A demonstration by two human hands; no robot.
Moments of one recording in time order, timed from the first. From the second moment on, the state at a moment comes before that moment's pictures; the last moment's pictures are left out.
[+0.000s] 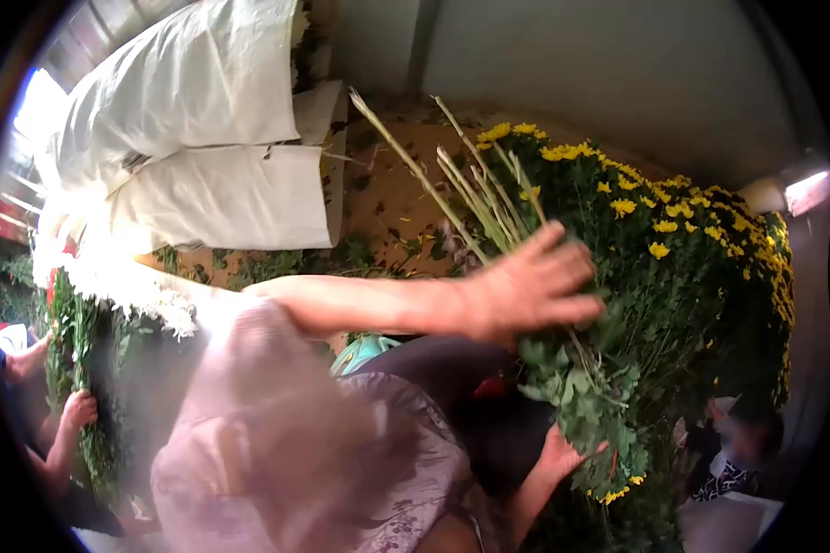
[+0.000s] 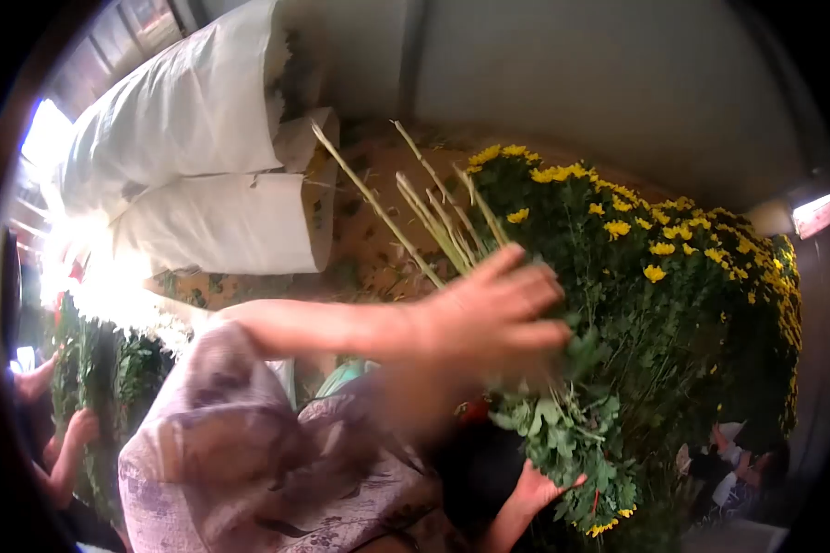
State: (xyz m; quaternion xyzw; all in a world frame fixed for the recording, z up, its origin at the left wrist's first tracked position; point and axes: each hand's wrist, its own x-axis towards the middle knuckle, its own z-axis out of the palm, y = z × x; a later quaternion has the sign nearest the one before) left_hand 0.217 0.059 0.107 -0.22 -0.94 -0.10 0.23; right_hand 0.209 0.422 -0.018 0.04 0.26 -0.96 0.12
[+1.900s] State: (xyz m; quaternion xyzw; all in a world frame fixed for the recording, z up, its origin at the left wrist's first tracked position) left_hand -0.012 0.114 -0.066 -0.21 -0.96 -0.17 -0.07; right_hand 0.474 0.577 0.290 0.15 0.59 -0.51 -0.60
